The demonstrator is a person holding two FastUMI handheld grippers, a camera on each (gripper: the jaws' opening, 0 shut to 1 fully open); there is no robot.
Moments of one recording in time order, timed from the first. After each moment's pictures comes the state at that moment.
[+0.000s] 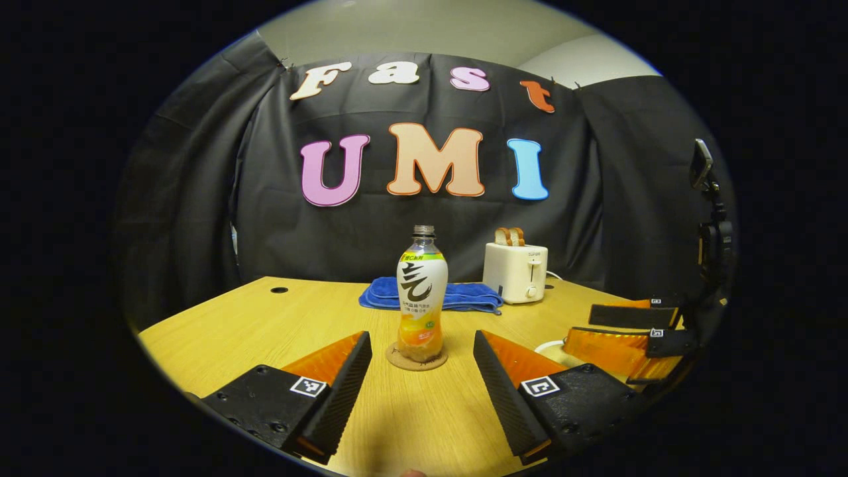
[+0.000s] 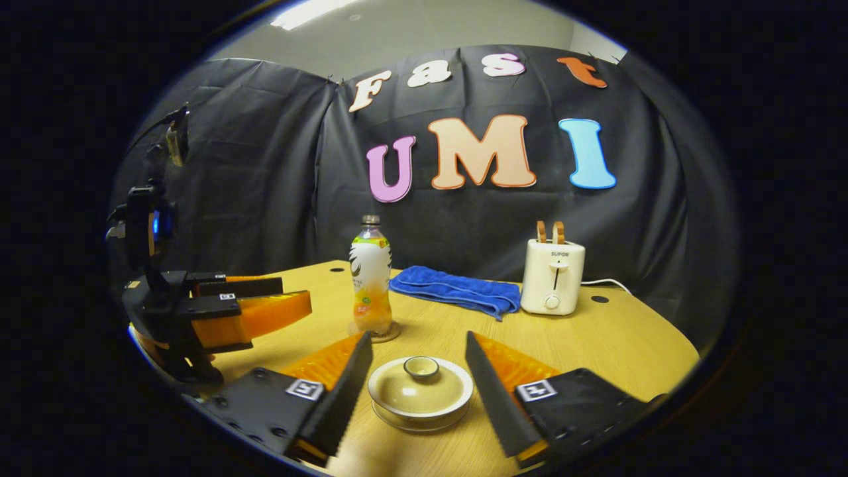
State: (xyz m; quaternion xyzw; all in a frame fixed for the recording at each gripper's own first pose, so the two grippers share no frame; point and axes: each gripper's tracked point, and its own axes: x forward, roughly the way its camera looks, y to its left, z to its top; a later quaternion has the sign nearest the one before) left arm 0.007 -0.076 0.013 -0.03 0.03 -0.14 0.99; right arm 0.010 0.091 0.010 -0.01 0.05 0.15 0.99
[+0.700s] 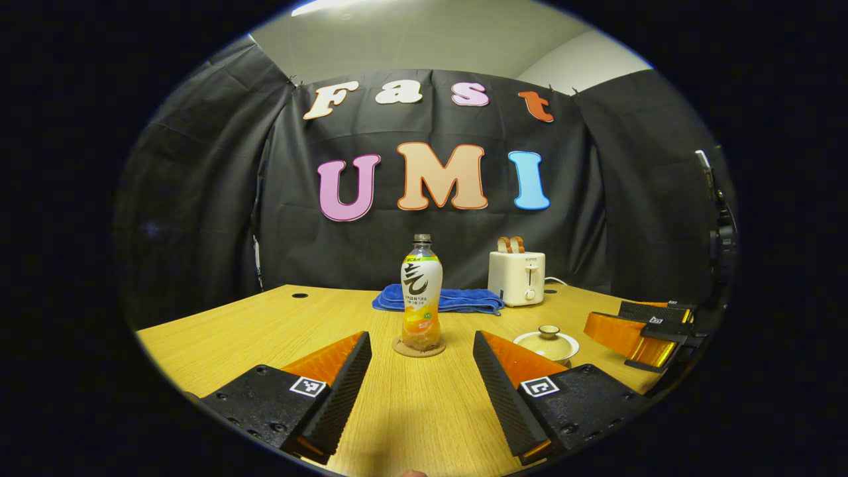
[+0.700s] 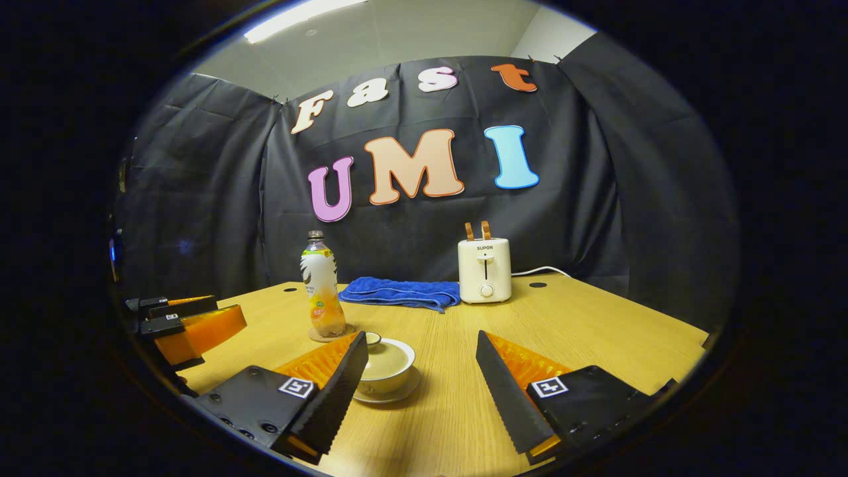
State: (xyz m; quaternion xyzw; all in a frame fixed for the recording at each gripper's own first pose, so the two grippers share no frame) left arm -0.045 -0.075 0.010 -0.01 -0.01 -0.10 1.00; right arm -0.028 0.031 -0.009 0.04 0.03 0.02 1.00
